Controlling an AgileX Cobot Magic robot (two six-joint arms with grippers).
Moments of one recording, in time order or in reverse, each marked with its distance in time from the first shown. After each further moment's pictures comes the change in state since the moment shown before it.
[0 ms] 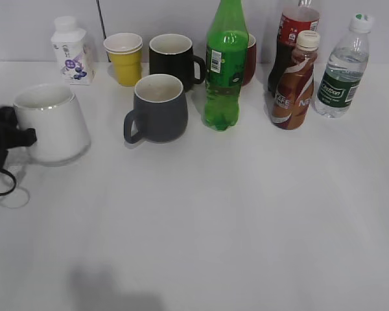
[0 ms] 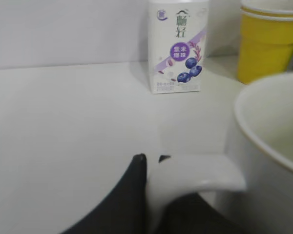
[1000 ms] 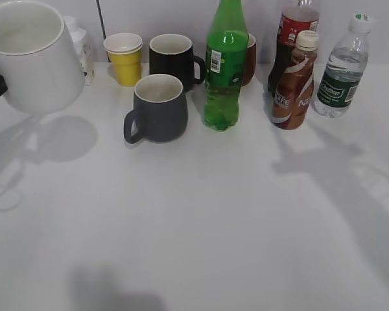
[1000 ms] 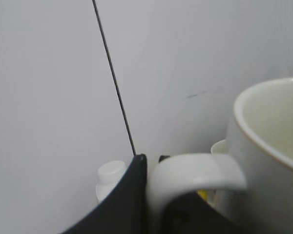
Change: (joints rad) left arm 0.000 -0.474 0.042 0.275 0.048 0.002; right arm 0.173 1.005 -0.027 -0.189 -1.552 0.223
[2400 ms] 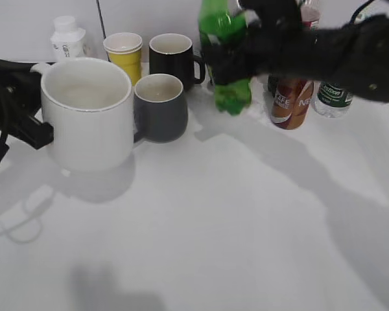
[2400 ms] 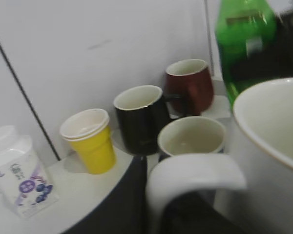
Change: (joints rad) left arm -0.247 -0.103 0.000 0.092 0.360 -0.084; right arm 0.178 0.830 -0.550 -0.547 0.029 0.213
